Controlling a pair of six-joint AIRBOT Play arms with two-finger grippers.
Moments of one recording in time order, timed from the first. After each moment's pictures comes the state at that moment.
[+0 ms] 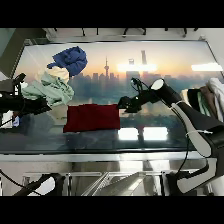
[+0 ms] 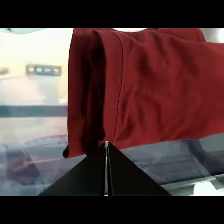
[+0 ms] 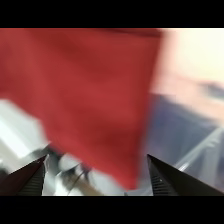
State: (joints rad) left arm 0.27 -1.19 1.16 1.12 -1.36 -1.34; right arm 0.24 -1.71 1.32 -0.68 1.16 1.37
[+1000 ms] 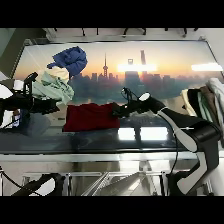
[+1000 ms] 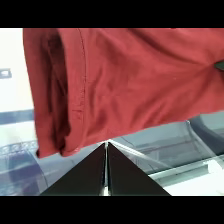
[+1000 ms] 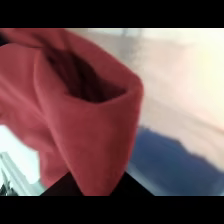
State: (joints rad) left arm 0.14 -1.19 1.16 1.13 -1.36 -1.34; right arm 0.35 -1.79 1.25 -0.42 1.00 1.18
